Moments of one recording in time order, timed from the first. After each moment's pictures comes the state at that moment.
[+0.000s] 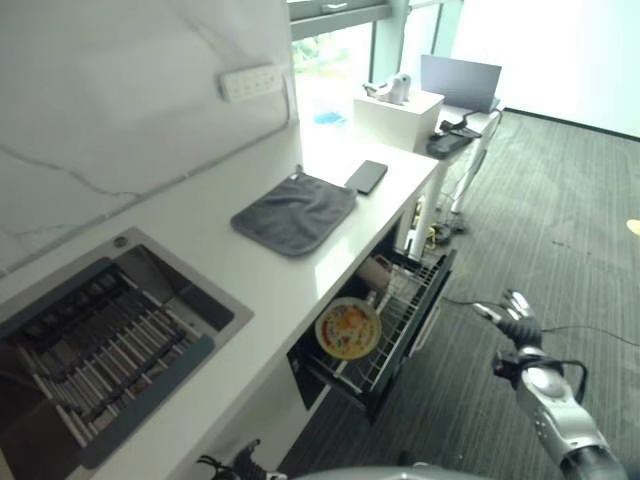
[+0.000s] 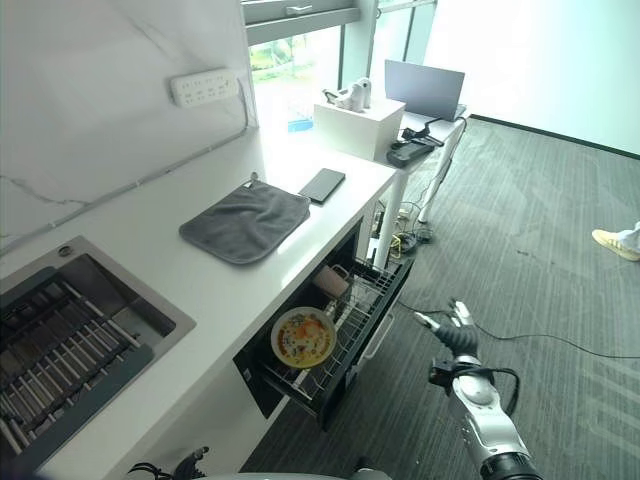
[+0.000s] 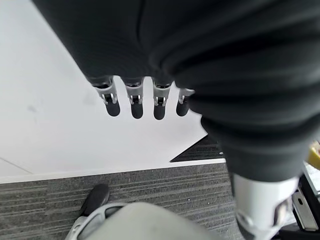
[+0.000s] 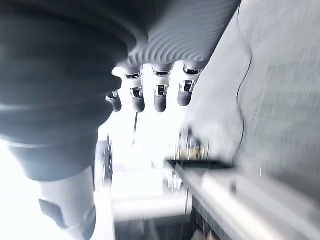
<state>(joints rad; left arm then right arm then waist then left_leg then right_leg) 0.09 0.29 -0.46 1.12 0.18 -0.07 0.15 0.06 -0.48 0.06 0.36 0.45 -0.11 -0.33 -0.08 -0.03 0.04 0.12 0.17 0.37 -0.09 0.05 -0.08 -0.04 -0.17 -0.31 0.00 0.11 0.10</state>
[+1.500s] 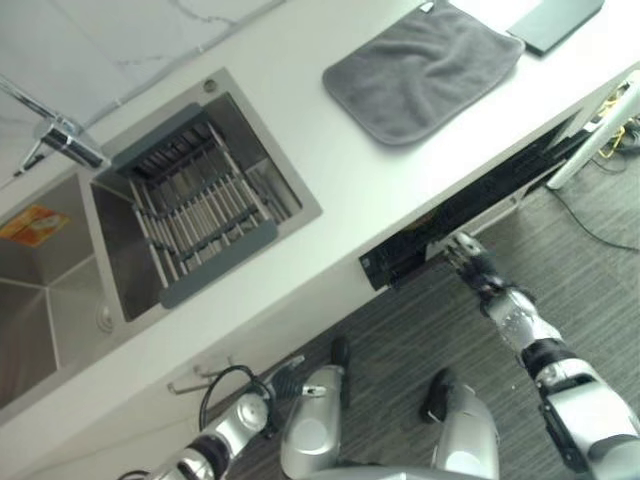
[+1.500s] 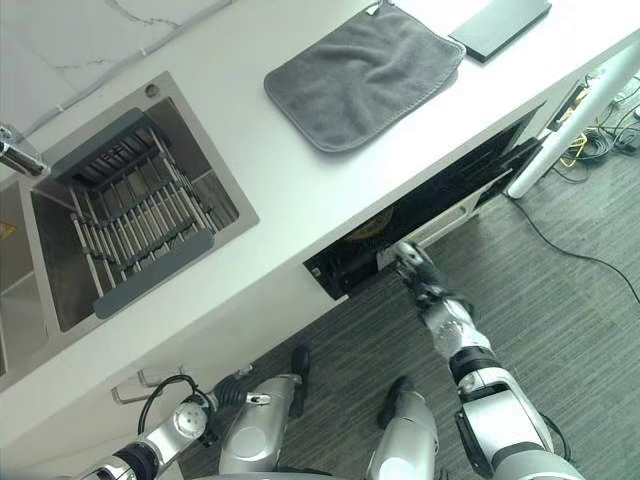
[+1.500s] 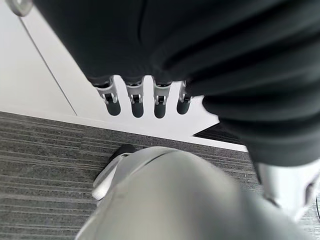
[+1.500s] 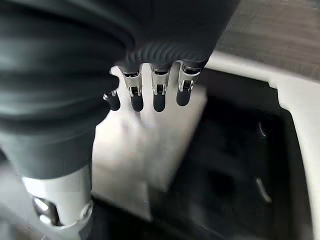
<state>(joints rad) -0.16 0.36 -0.66 0.94 0.06 -0.19 0.01 -0.60 -0.43 0.31 0.87 1.08 0.00 0.19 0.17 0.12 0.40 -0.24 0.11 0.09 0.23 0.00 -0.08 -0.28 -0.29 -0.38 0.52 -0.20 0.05</state>
